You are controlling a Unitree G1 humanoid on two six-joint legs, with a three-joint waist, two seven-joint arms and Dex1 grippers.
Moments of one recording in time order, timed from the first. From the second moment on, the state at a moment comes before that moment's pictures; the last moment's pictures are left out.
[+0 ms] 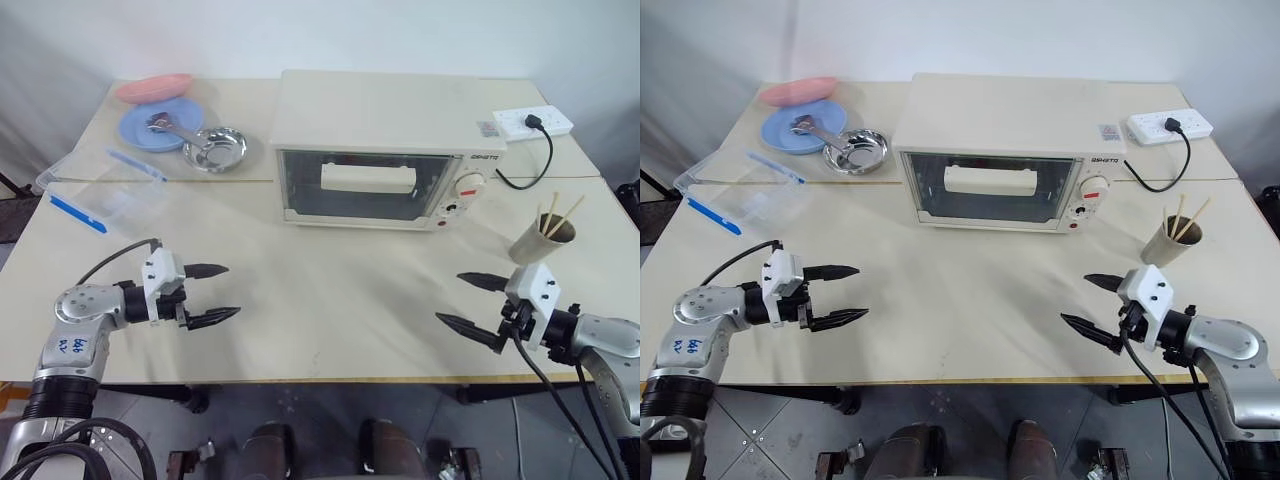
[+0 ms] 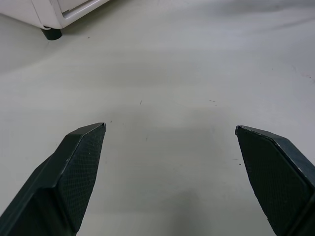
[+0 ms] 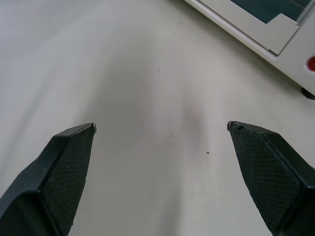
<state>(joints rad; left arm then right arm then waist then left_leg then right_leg) -0.31 0.74 0.12 0.29 -0.35 0.01 -1.21 -0.02 -0.76 -0.22 -0.15 0.39 0.20 1.02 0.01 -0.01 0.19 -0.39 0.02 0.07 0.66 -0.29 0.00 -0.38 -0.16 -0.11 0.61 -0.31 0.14</state>
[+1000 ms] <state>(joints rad) -0.38 0.67 0.28 0.18 -0.48 0.11 -1.04 -0.69 -0.63 0.02 0.06 0.35 0.35 0.95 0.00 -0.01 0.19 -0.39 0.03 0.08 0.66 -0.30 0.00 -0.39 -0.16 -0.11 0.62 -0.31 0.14</state>
